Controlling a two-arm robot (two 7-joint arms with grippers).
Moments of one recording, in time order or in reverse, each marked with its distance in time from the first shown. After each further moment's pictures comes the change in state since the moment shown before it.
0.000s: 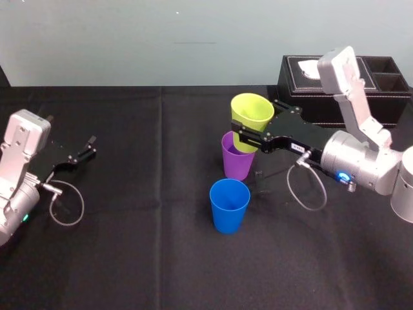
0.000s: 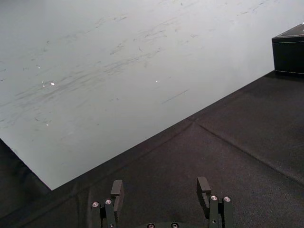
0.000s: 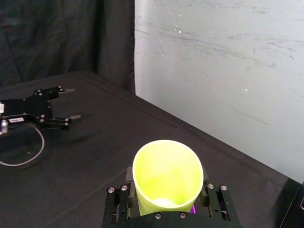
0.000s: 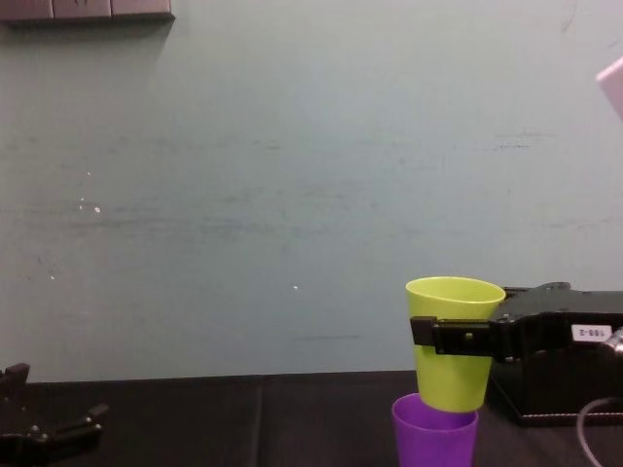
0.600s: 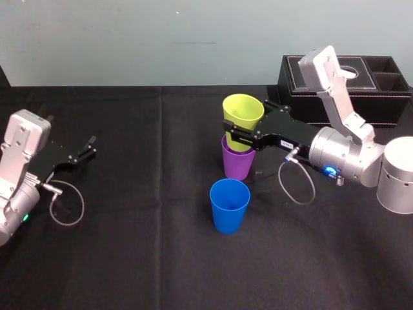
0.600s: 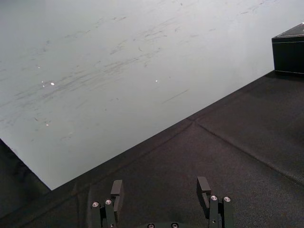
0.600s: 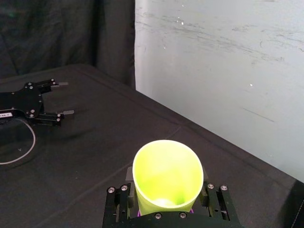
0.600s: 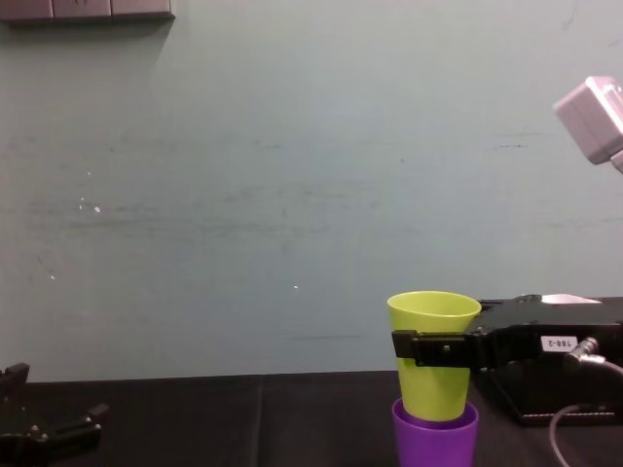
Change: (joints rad) left arm 0.000 0.000 0.000 0.000 0.000 0.000 0.000; right arm 0.068 -0.052 -0.031 0.107 -0.038 -0.008 0.028
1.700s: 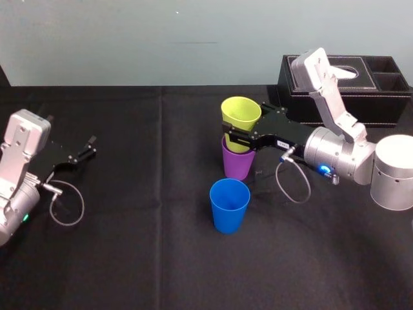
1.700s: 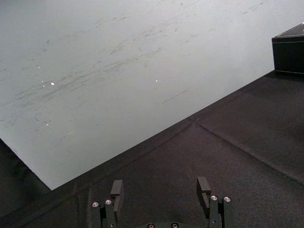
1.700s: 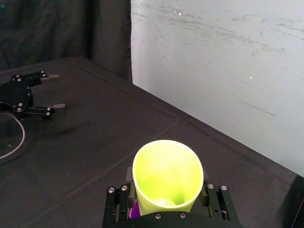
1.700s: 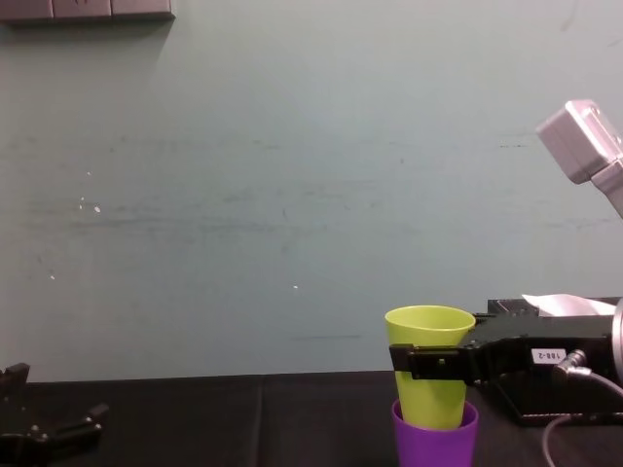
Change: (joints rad) left arm 0.000 0.000 0.000 0.000 0.000 0.000 0.000; right arm 0.033 -0.032 -0.010 0.071 -0.027 -0.001 0.009
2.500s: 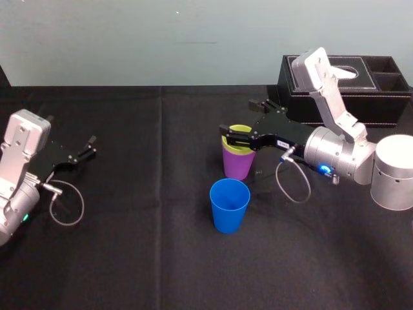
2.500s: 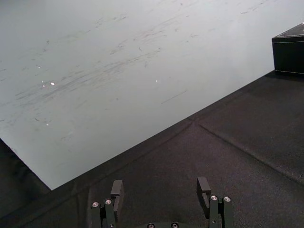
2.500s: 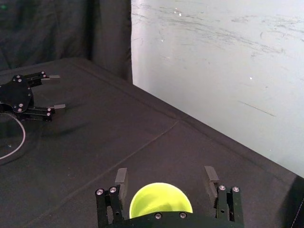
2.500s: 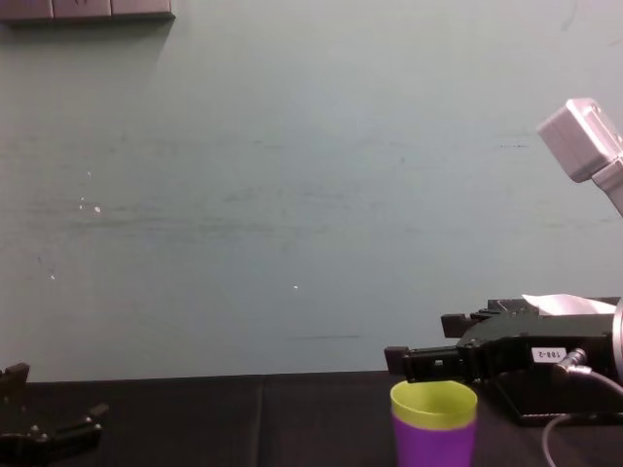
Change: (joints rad) left arm 0.000 0.000 0.000 0.000 0.000 0.000 0.000; right arm -0.001 0.001 0.000 -0.004 0.001 0.000 -0.001
